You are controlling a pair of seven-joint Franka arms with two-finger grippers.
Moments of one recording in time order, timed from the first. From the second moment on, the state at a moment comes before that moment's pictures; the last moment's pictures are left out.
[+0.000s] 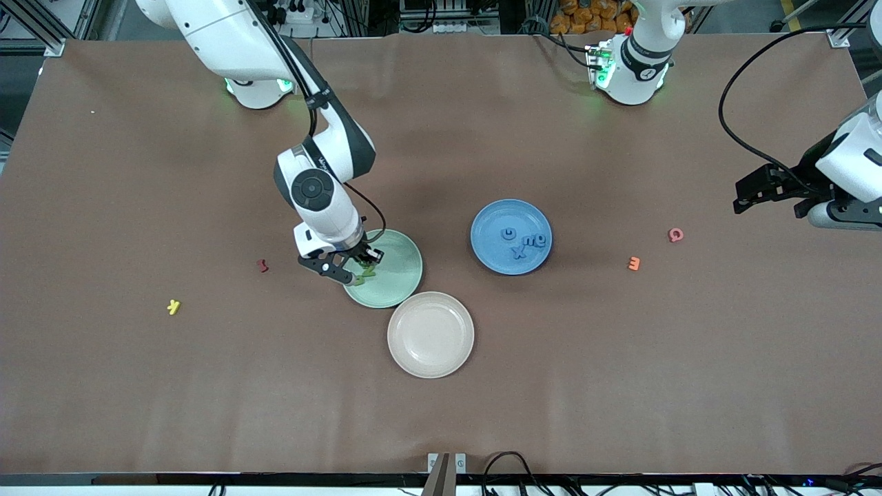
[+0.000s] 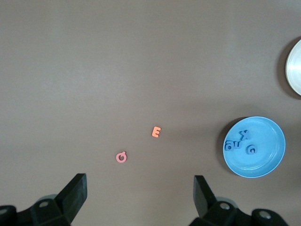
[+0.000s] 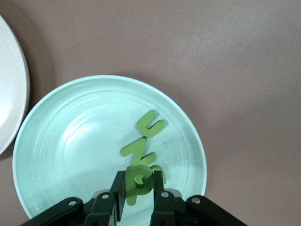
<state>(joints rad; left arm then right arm) 0.00 0.06 -0.07 -1.58 -0.03 1.67 0.01 0.58 0.51 -0.03 -1.91 0.06 2.45 0.93</state>
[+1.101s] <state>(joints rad) 0.00 0.07 -0.07 -1.58 -0.03 1.69 0.01 0.48 0.52 -0.22 -1.85 0.06 2.33 0.33</state>
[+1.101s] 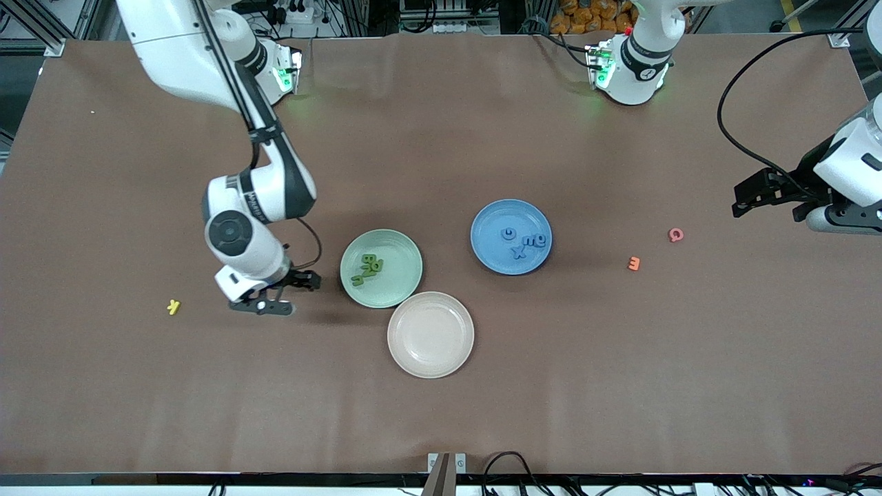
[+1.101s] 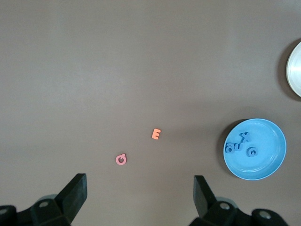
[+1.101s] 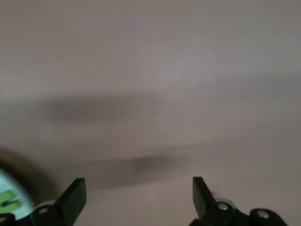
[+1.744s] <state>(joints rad) 0.00 0.07 -0.07 -1.58 -0.03 1.69 0.01 0.28 0.48 -0.27 -1.84 0.06 2.31 0.08</state>
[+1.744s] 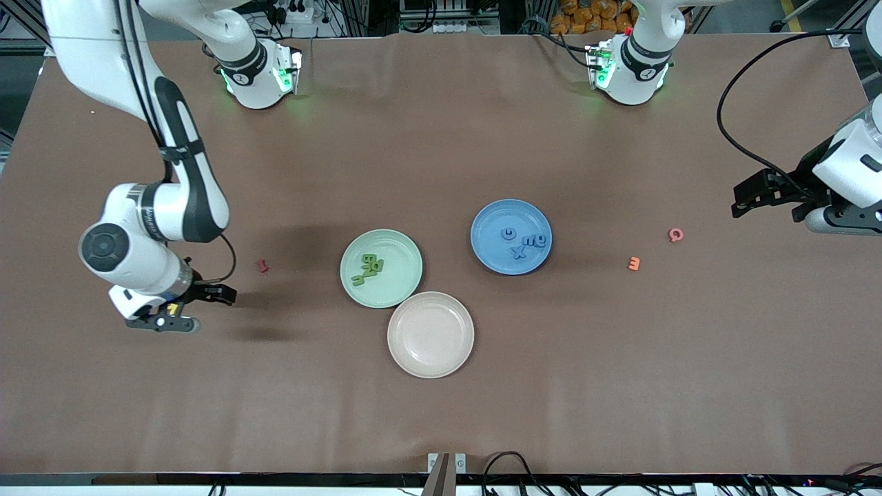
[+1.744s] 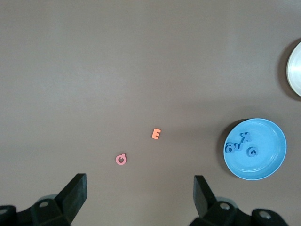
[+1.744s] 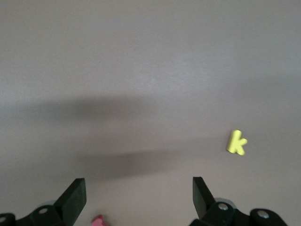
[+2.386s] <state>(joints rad) 0.00 0.07 -0.07 -1.58 -0.03 1.69 0.01 0.27 0.23 -0.31 -1.75 -0.01 1.90 0.07</state>
